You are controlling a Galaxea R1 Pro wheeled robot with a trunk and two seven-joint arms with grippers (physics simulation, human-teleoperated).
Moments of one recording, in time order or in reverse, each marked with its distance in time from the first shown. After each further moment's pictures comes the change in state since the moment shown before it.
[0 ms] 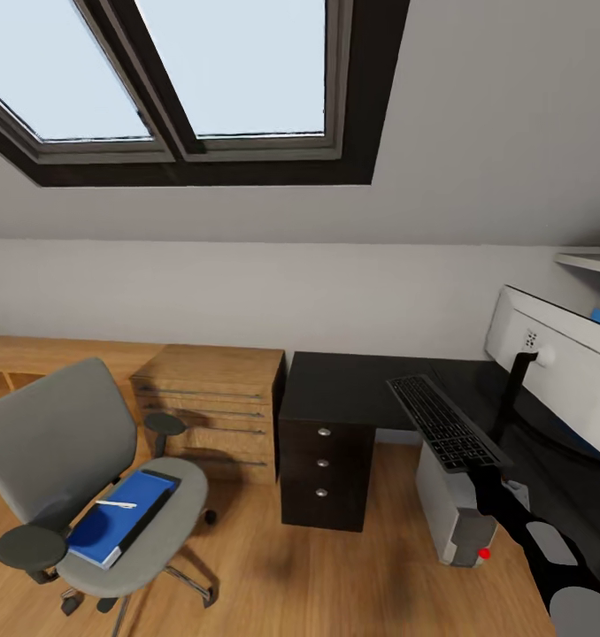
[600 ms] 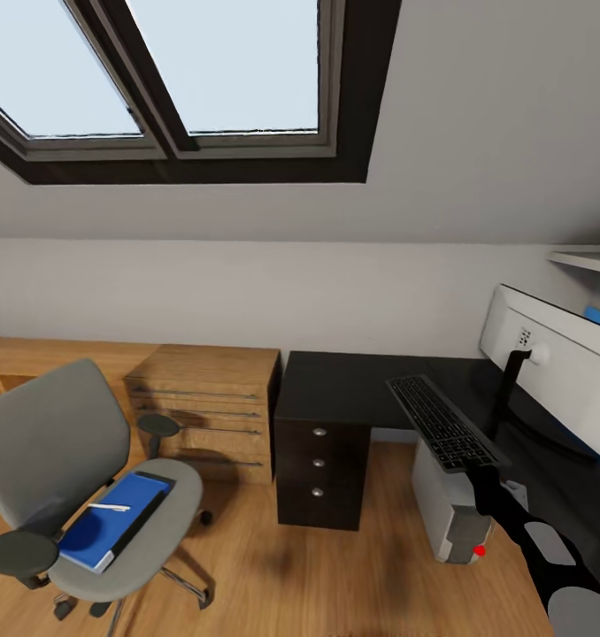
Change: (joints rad) left arm 0.000 0.000 0.000 0.000 0.000 0.000 -0.001; right arm 0.000 0.004 0.000 0.001 0.001 -0.002 0.000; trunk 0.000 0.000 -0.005
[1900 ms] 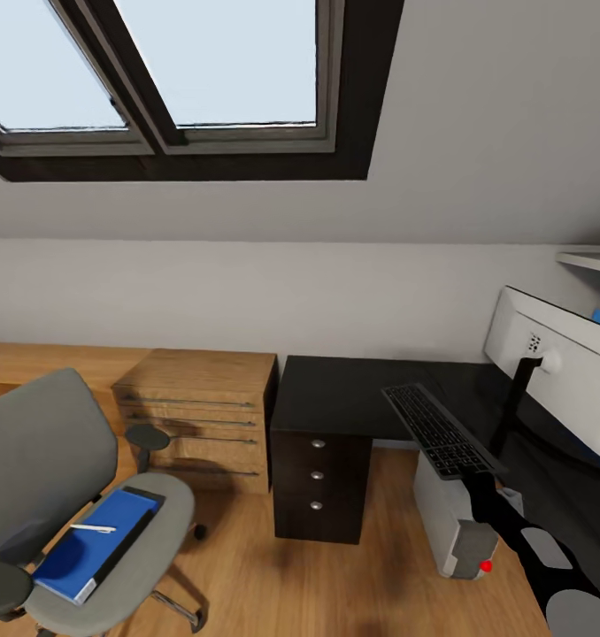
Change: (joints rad) left arm 0.000 0.000 0.000 0.000 0.000 0.000 0.000; right arm 0.000 0.000 0.001 0.046 0.001 0.001 0.001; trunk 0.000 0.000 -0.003
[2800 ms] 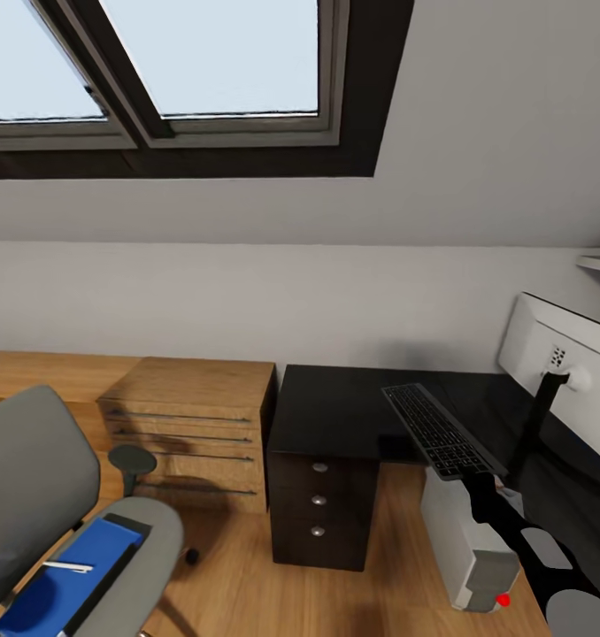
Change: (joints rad) left arm 0.000 0.000 0.000 0.000 0.000 0.001 0.001; right arm 0.000 0.000 0.000 0.001 0.000 0.000 0.000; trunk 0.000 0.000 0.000
